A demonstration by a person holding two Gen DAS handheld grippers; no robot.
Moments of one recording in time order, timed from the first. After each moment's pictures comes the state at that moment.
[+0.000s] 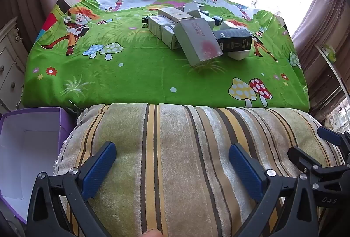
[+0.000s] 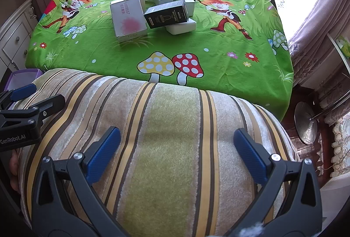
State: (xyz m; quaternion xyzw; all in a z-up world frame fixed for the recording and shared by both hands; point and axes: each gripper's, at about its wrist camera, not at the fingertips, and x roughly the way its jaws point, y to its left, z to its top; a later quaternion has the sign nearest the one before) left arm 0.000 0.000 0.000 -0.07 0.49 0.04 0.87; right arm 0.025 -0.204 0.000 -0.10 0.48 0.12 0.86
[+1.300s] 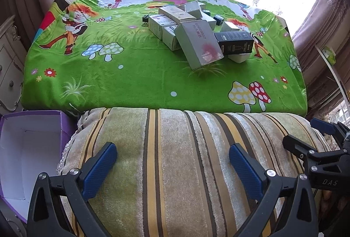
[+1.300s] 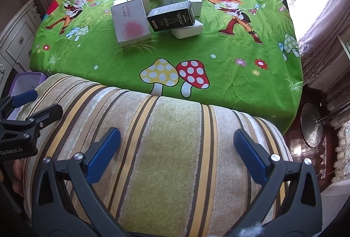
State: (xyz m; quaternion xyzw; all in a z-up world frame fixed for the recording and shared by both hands) left arm 0.011 0.005 0.009 -0.08 0.49 0.04 0.86; right arm 0.058 -0.199 0.007 -0.10 0.50 0.15 0.85
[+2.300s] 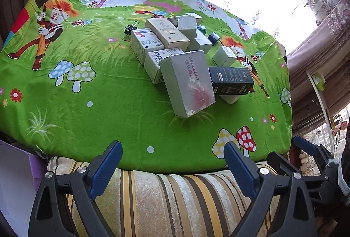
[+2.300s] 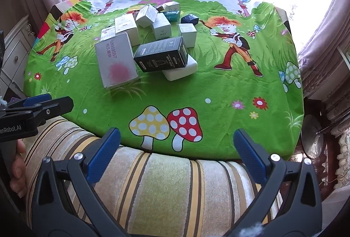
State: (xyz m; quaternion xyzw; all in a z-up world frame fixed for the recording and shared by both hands) left arm 0.105 0.023 0.012 -0.17 0.50 -0.01 0.85; right arm 0.123 -0.189 0.025 -0.08 0.46 0.15 0.87
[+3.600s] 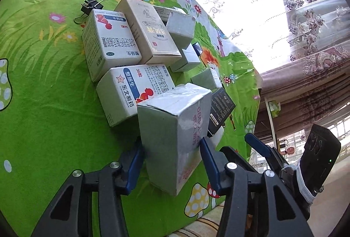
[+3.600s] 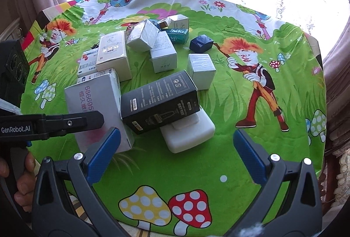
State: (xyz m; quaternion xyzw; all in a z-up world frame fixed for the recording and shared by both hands) left arm 0.199 0.060 -0.059 -0.36 0.49 -0.15 0.78; right arm 0.224 -0.137 -0.001 -0.10 0.43 0.16 0.88
